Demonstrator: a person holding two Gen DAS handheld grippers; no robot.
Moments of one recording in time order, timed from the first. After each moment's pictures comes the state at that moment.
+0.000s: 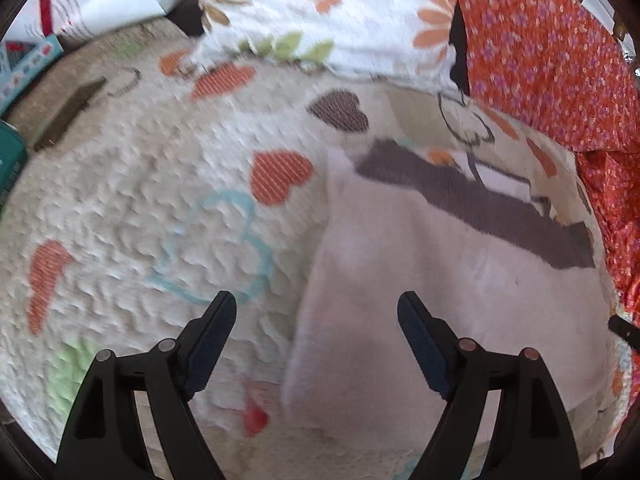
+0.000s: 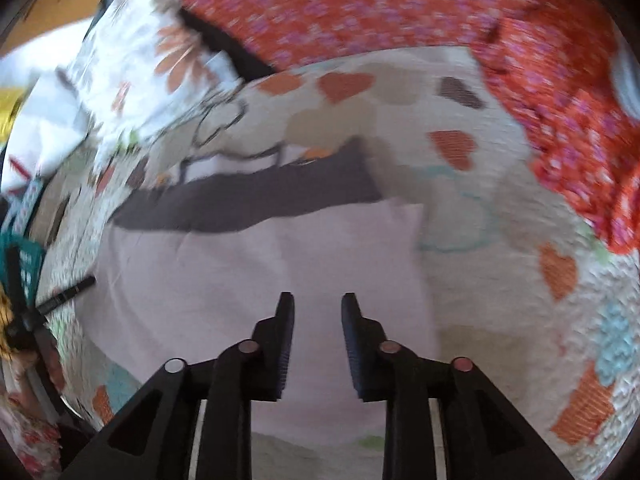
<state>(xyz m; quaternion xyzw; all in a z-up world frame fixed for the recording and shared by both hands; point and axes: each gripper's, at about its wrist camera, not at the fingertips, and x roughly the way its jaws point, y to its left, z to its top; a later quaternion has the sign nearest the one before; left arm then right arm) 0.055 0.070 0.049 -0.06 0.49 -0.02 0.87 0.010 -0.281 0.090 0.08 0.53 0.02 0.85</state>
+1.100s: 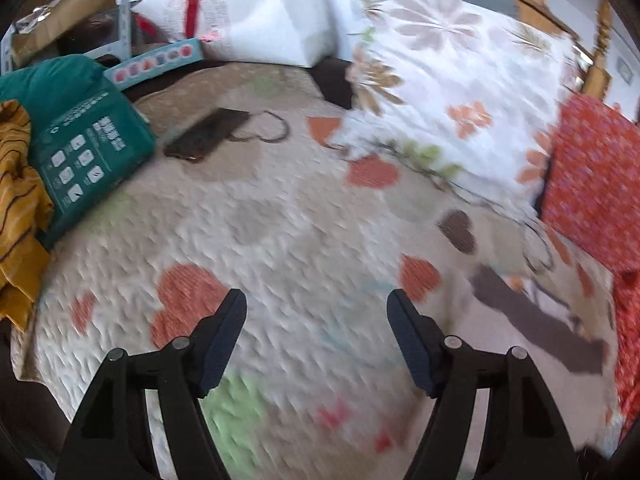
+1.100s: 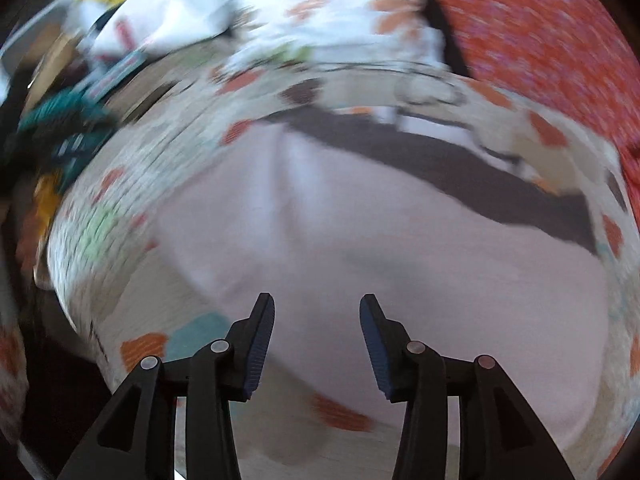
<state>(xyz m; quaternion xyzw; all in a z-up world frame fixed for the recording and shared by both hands) 0.035 0.192 0.105 -0.15 0.40 0.14 0.89 -0.017 -0.079 0.063 -0.08 0.49 0.19 0.84</state>
